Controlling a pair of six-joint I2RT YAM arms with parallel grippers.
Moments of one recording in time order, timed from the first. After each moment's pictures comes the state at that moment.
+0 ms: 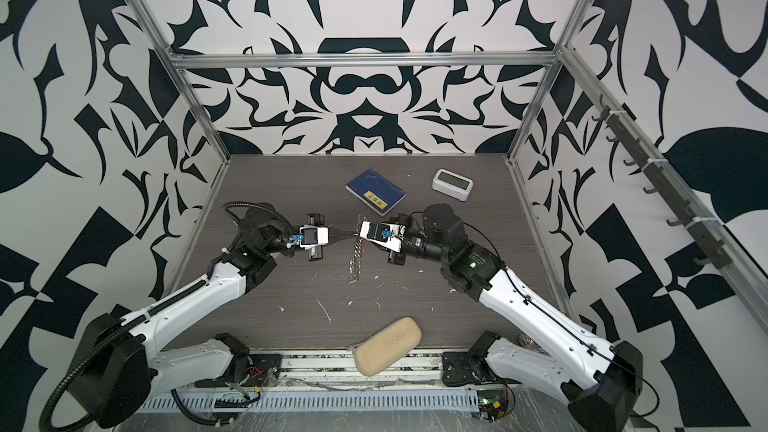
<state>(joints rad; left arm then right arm) -0.56 1.18 0.70 0.50 0.97 0.54 0.72 1.01 0.92 -0.16 -0.46 -0.59</state>
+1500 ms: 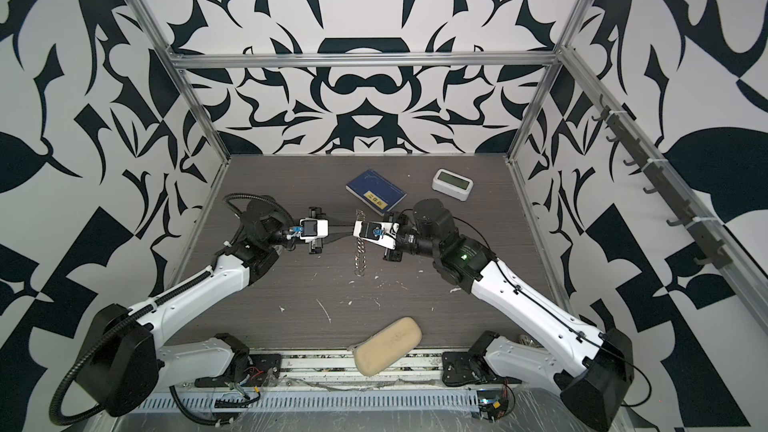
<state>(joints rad) -0.54 1.23 0.75 0.49 1.02 0.52 0.72 1.07 0.96 -0.21 -0.44 -0.66</state>
